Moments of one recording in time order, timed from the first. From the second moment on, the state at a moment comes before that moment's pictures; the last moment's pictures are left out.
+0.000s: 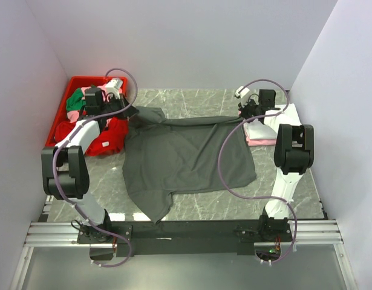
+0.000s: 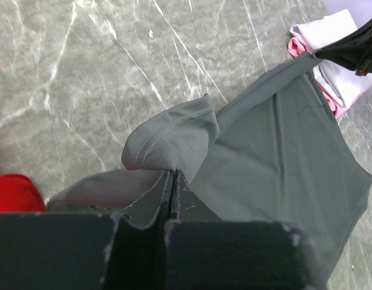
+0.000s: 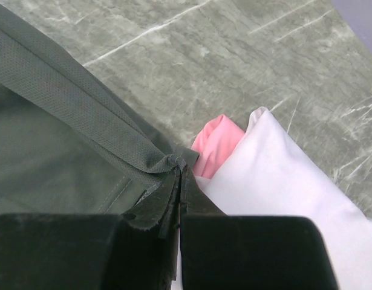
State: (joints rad) left arm 0.04 1.69 1.20 0.04 0.70 -0.18; right arm -0.05 2.04 1.43 -0.13 -0.44 -0.70
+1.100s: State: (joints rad) left arm 0.03 1.61 1.12 -0.01 0.62 -0.15; right arm -0.05 1.96 1.31 -0.15 -0.49 -0.76
